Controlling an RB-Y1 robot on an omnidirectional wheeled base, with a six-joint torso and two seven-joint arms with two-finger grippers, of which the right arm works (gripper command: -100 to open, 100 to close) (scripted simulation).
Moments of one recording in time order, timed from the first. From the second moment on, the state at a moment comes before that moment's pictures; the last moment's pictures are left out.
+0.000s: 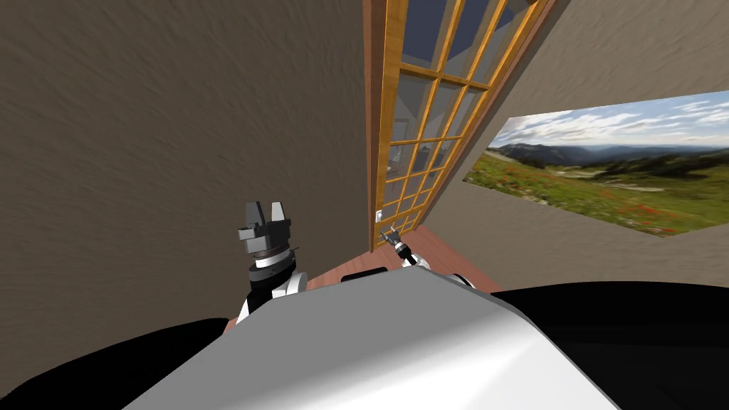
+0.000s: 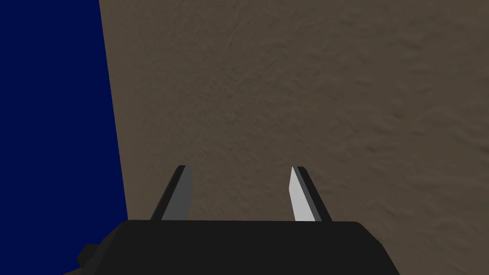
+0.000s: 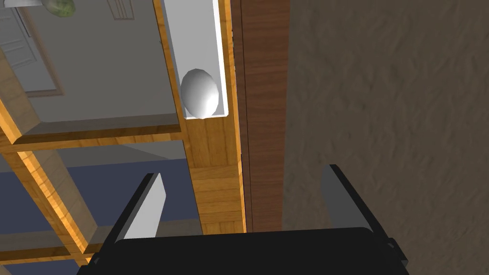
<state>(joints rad) -0.14 -0.16 -0.15 -0.49 0.46 -1.03 1.15</state>
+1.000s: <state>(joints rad) -0.10 -0.21 -0.18 -0.51 0.43 -1.05 1.12</state>
